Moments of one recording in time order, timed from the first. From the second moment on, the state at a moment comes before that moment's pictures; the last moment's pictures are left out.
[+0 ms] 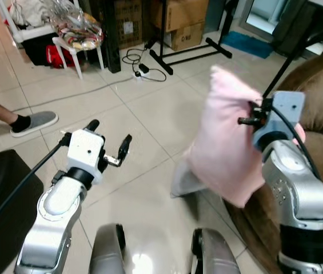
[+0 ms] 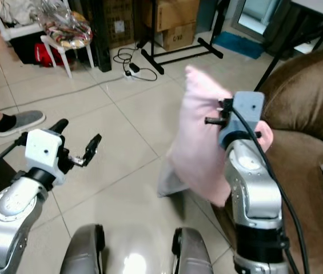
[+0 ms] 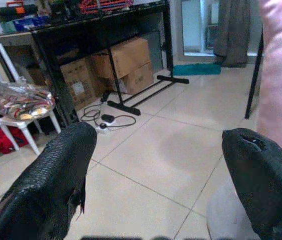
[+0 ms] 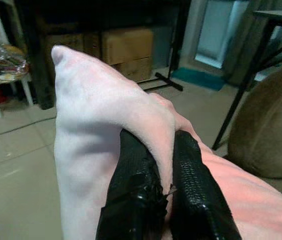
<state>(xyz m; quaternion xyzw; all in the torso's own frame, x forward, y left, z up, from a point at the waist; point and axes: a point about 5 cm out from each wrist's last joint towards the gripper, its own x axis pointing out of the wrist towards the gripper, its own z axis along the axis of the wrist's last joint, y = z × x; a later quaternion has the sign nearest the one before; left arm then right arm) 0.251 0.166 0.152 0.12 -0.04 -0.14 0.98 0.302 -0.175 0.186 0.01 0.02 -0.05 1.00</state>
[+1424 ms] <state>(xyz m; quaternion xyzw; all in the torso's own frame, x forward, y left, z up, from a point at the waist) 0.255 0.174 0.150 0.12 -0.03 -0.09 0.99 0.291 -0.139 0.157 0.07 0.09 0.02 0.99</state>
